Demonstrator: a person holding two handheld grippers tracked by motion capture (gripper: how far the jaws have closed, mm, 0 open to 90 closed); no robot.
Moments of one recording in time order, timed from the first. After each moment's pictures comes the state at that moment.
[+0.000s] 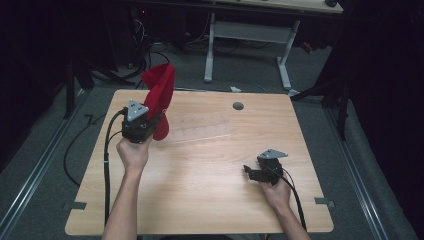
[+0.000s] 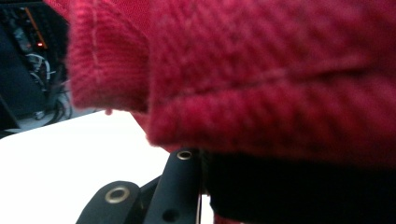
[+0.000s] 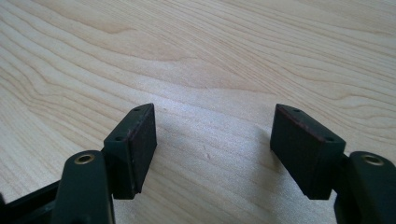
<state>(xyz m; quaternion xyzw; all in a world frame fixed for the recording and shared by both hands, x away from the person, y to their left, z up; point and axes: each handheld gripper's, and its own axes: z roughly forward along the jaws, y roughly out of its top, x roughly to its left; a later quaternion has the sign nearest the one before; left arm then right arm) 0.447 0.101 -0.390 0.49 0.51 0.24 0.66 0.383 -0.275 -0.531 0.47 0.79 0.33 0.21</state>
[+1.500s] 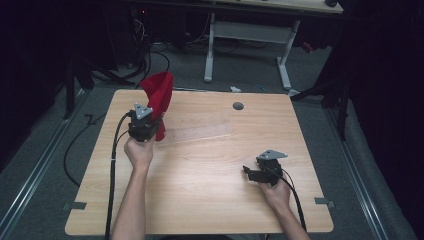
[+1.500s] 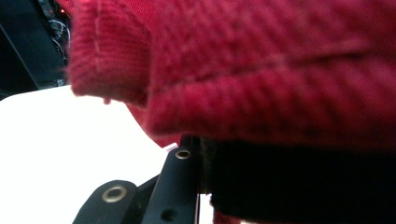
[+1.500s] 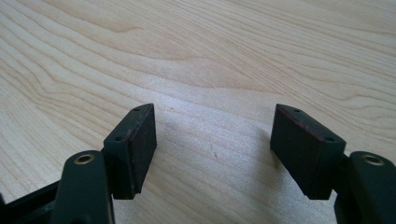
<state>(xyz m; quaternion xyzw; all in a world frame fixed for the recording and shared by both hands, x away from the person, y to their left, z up) 0.486 0.103 -0.442 0.48 0.56 0.25 0.62 0.381 -0.273 -0.531 0.46 0.80 0.33 0.20</state>
